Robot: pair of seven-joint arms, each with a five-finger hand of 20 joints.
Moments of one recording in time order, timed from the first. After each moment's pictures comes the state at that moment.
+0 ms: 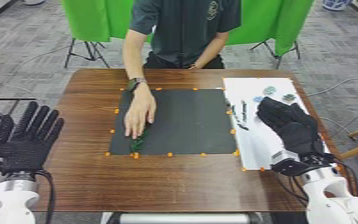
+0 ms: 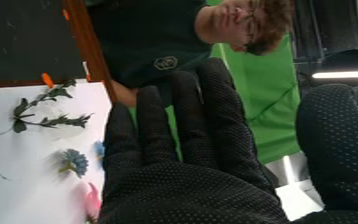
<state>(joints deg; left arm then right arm) 129.5 -52.9 -100.0 -119.8 -2.6 6.3 27.0 -119.8 -60.1 94.1 -117.9 -46.0 1.1 -9.2</state>
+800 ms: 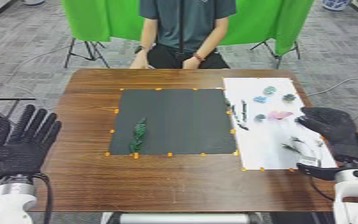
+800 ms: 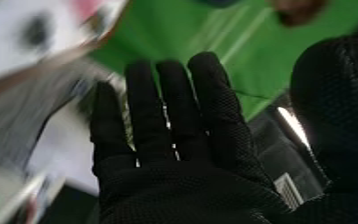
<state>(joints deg) 131.3 -53.3 -101.2 -120.3 -2.7 6.8 27.2 -129.4 -48.7 100.3 -125.0 -93.9 28.4 12.6</state>
